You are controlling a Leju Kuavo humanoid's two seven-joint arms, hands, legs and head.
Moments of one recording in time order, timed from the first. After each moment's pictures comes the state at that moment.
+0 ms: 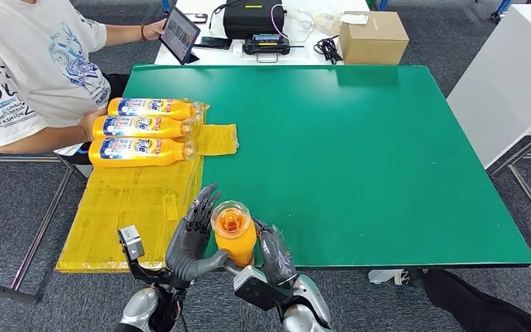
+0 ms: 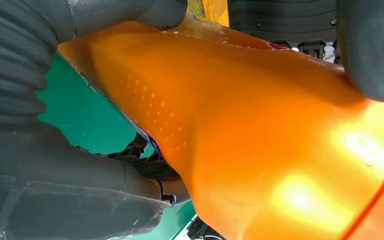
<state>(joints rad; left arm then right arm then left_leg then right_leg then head) -0.07 -0.24 -0.22 -1.19 0.21 -0.25 -0.43 -0.06 0.21 0.52 -1.15 0.53 -0.26 -0.63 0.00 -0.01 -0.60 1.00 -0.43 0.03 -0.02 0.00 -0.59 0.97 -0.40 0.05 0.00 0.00</state>
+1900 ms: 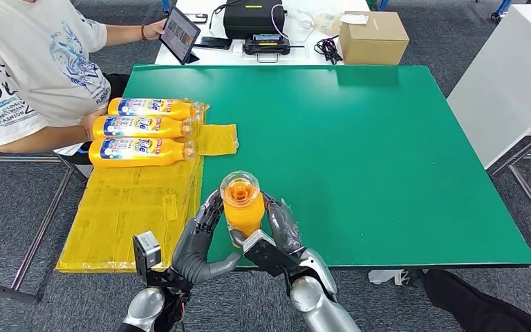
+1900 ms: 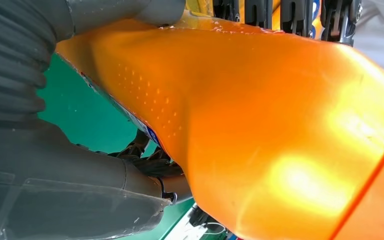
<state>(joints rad) -0.07 -0.23 -0.26 -1.23 -0.02 -0.23 -0.50 -0.16 0.22 0.43 -1.18 0.53 -0.19 -0.55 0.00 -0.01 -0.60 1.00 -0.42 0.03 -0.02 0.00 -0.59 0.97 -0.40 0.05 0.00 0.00</state>
